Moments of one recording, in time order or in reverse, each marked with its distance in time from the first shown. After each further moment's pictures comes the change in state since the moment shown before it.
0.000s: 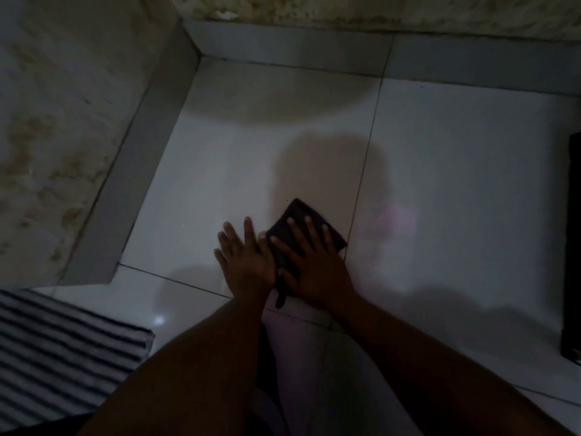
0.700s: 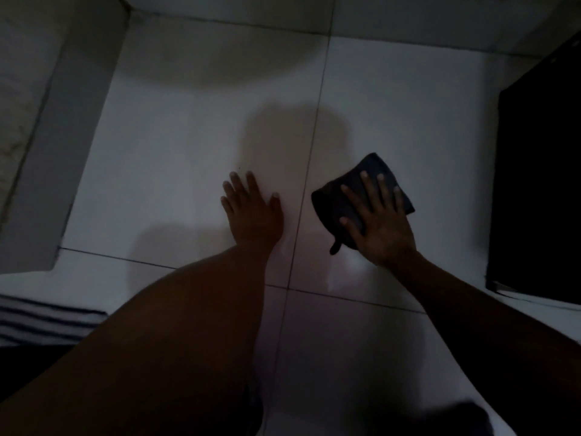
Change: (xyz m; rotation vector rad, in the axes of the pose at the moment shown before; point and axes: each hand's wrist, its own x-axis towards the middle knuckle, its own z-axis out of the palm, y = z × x) left_hand -0.013 0.089 0.021 0.073 -0.143 0.216; right_hand -0.112 0.142 -0.068 -0.221 -0.026 0.369
